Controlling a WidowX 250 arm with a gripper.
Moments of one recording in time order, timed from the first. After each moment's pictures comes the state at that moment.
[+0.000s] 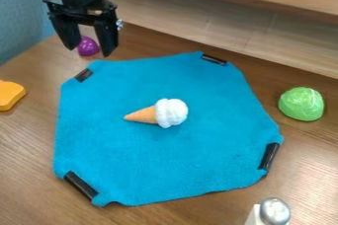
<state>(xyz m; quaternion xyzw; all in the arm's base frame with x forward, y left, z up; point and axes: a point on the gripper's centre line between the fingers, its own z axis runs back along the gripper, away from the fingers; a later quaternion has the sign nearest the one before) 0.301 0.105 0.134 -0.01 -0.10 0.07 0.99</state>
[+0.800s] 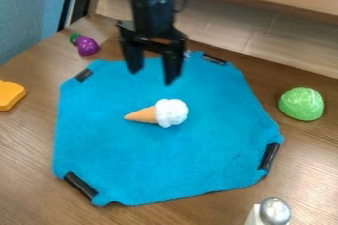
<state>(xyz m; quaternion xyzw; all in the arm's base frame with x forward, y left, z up) 0.322 0.013 0.110 -0.03 -0.07 -0.02 1.00</state>
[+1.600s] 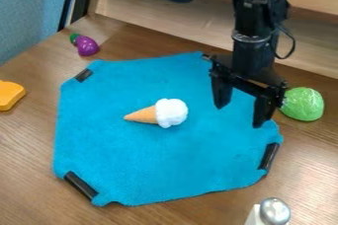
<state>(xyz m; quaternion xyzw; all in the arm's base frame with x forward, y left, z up) 0.346 -0.104 0.077 -0.04 -0.04 -0.12 0.99</state>
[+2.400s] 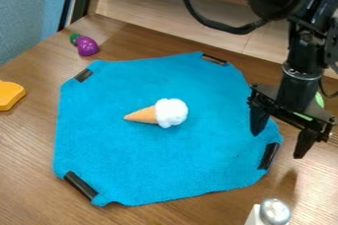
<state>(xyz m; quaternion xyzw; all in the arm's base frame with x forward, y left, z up) 0.352 -0.157 0.048 -0.01 -0.04 -0.10 0.99</state>
